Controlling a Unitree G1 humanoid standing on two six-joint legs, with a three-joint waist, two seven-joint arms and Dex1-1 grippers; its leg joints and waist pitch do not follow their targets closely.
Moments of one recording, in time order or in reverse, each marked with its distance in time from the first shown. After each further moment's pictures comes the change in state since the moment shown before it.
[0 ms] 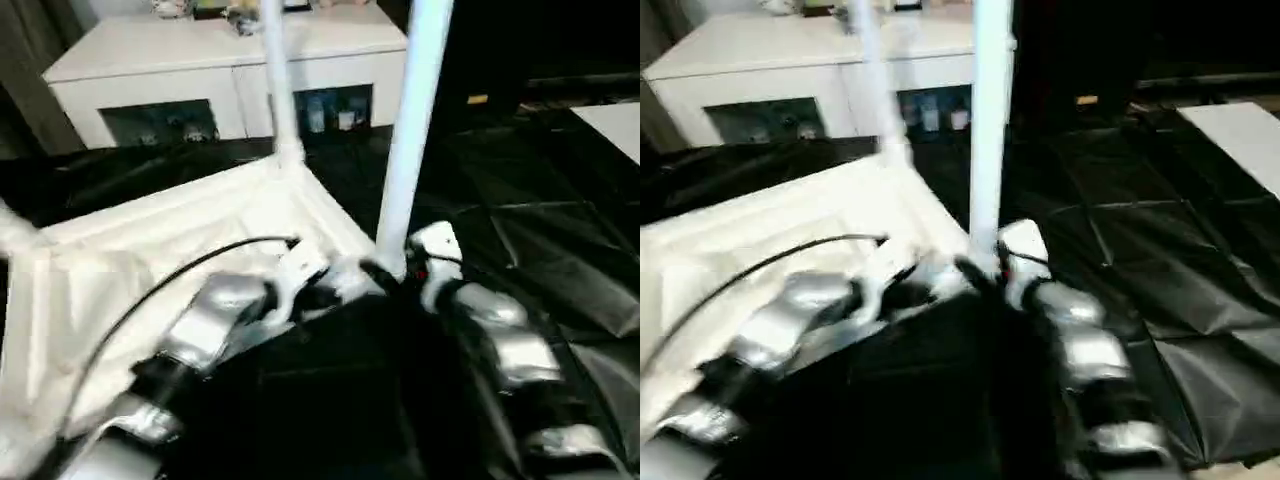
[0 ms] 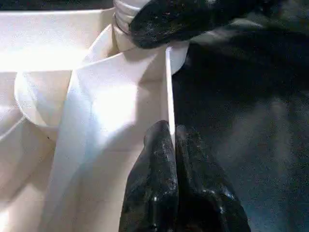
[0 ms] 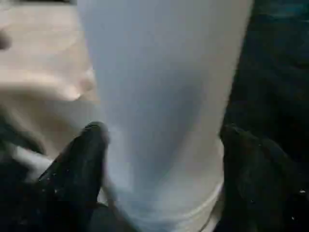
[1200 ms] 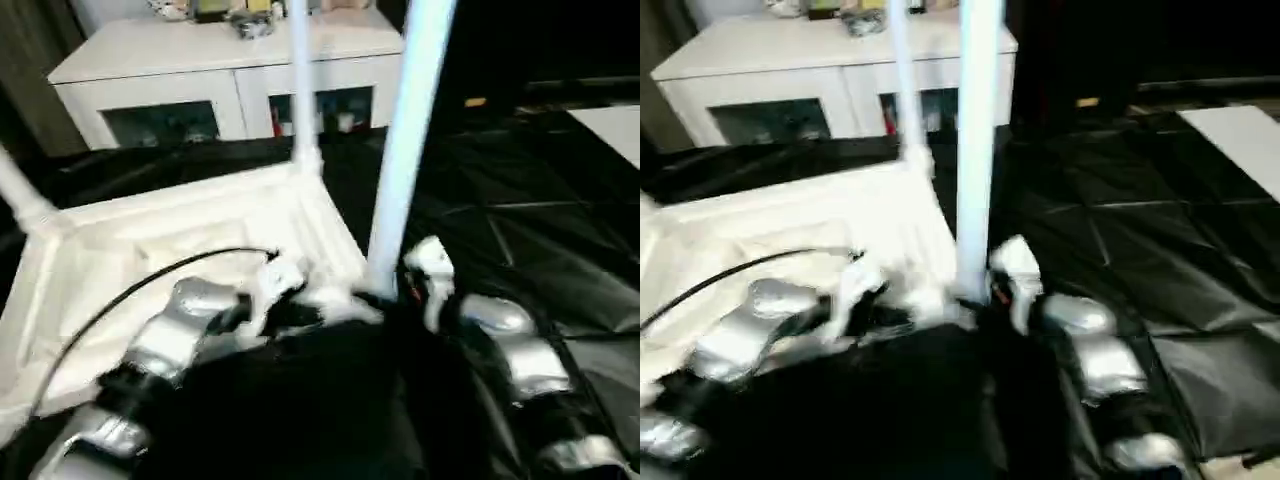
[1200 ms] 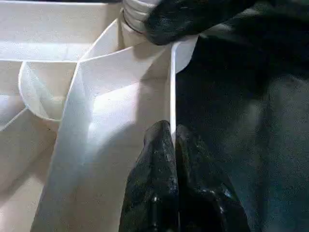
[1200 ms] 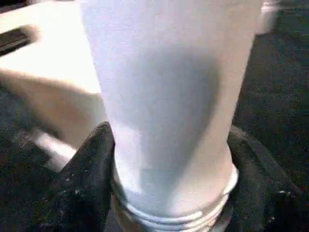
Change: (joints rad) left arm -0.007 0.001 0.013 0.012 0.008 0.033 0.041; right arm -0.009 0.065 -0.005 0.014 0.002 0.038 -0.091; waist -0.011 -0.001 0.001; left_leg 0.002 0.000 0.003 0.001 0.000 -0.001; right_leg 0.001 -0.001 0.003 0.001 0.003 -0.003
